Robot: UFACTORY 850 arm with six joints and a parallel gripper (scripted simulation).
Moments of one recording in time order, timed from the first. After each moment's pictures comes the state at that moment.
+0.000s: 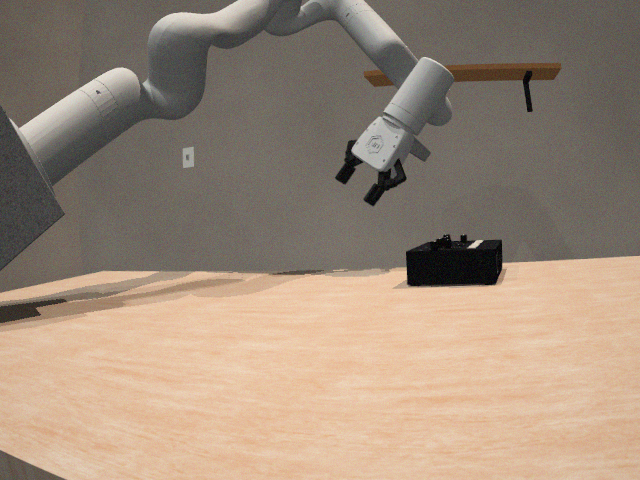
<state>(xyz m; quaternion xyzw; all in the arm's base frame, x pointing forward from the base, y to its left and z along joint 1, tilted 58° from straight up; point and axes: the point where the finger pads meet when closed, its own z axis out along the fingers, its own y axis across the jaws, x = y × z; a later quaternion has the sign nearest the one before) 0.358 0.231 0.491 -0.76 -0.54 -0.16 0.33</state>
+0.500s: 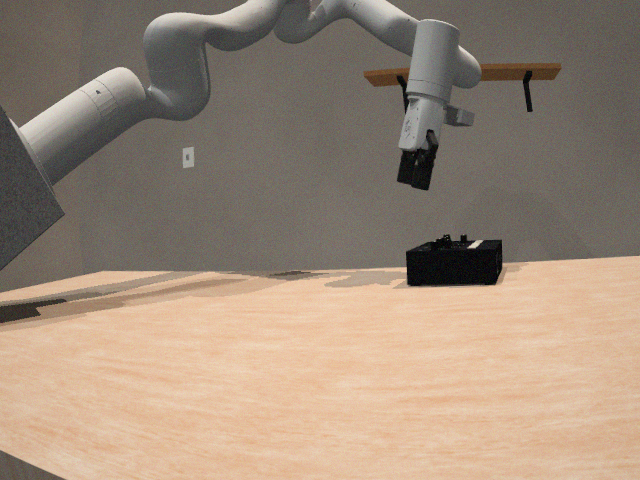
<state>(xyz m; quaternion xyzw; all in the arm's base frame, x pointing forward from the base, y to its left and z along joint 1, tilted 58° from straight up) 0.468 0.141 0.494 -0.87 -0.20 -0.23 0.38</state>
